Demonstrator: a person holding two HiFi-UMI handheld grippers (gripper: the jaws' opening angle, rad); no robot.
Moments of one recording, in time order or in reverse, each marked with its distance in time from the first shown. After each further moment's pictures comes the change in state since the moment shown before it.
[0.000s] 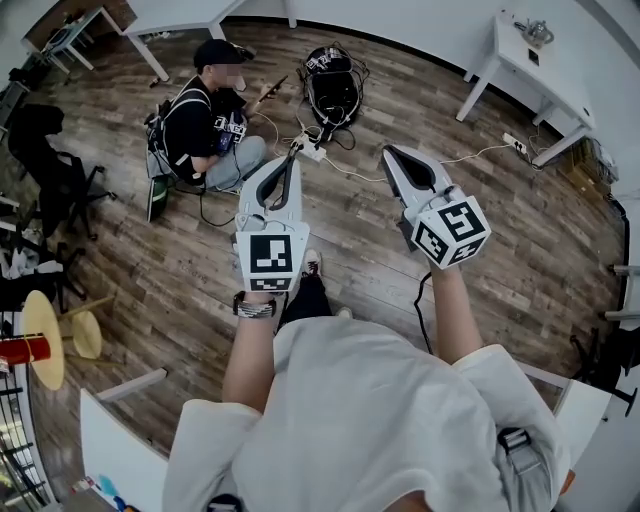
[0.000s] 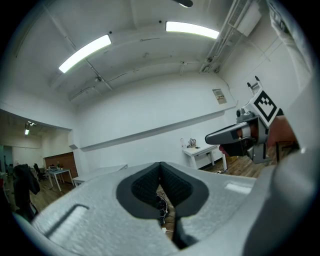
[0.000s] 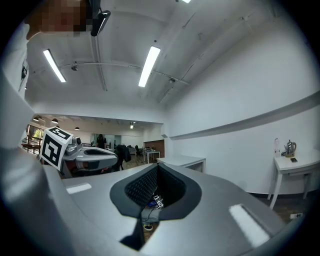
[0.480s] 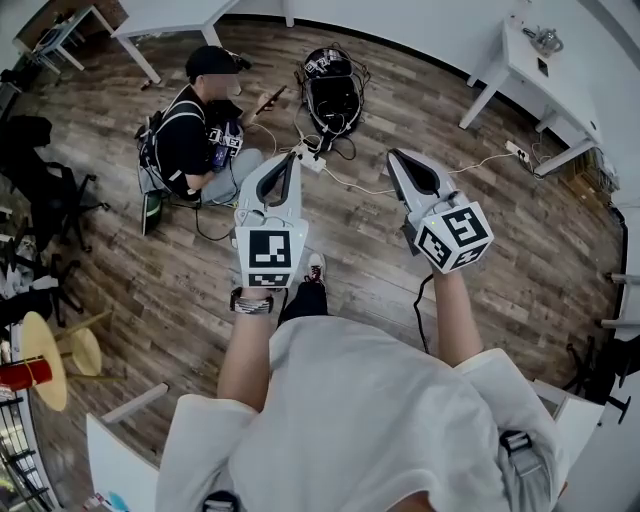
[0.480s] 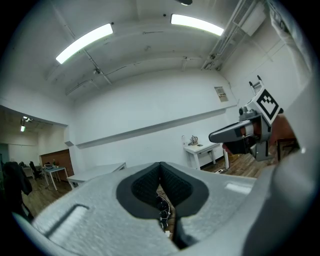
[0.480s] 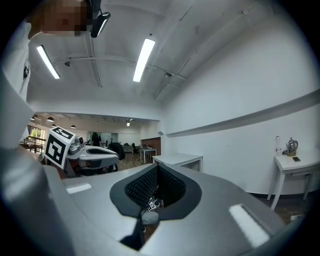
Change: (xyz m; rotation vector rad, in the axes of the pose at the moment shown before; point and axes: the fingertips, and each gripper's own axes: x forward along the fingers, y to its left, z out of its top) left arm 0.109 0.063 -0.032 -0.007 0.020 -0.033; right arm 0.098 -0.065 -0.016 0.010 0.024 -0.033
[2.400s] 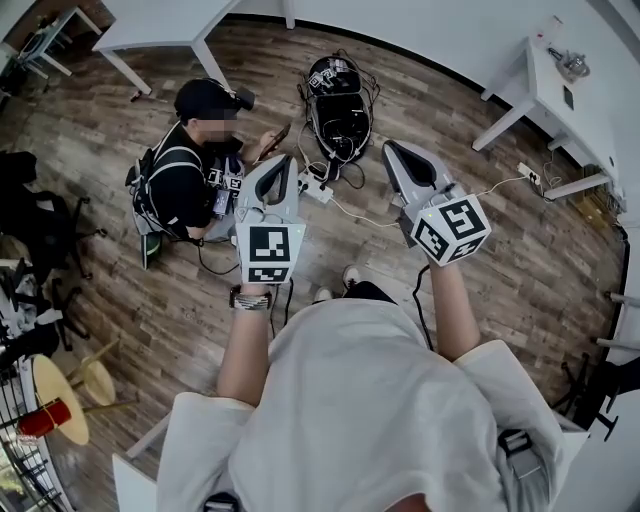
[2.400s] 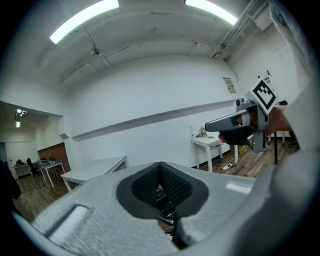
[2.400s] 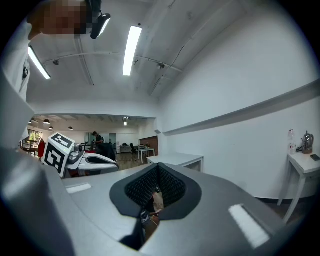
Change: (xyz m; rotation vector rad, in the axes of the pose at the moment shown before) left arm 0.244 0.149 -0.051 -0.019 0.093 -0.018; right arm 0.255 -0.146 0.010 0.030 0.016 0.011
